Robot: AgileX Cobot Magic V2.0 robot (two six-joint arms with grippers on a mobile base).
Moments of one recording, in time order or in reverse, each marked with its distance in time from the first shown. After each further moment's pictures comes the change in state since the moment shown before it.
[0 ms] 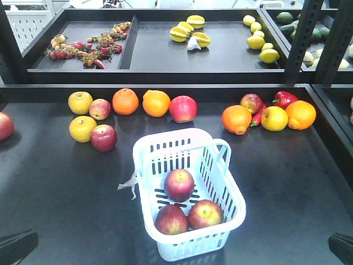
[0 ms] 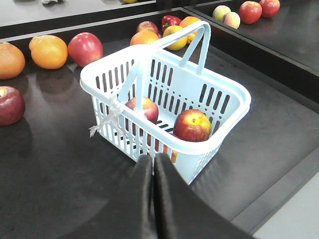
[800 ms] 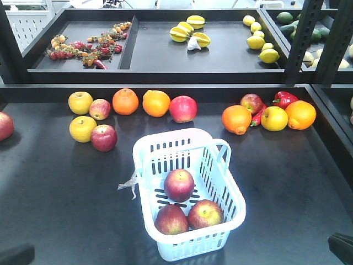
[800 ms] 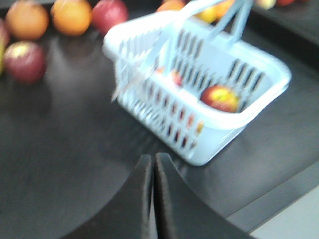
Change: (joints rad) left arm 0.000 -0.004 0.126 0.273 -0.039 -0.340; right arm 0.000 0.000 0.000 0.000 -0.001 0.000
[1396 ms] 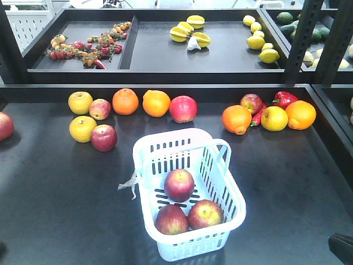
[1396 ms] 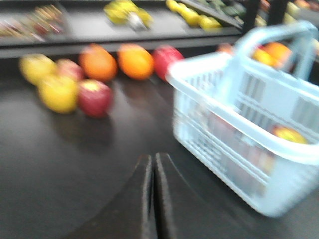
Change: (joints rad) left arm 0.159 -0.341 0.203 0.257 -0.158 -0.176; right arm 0.000 0.000 0.000 -0.001 0.002 0.000
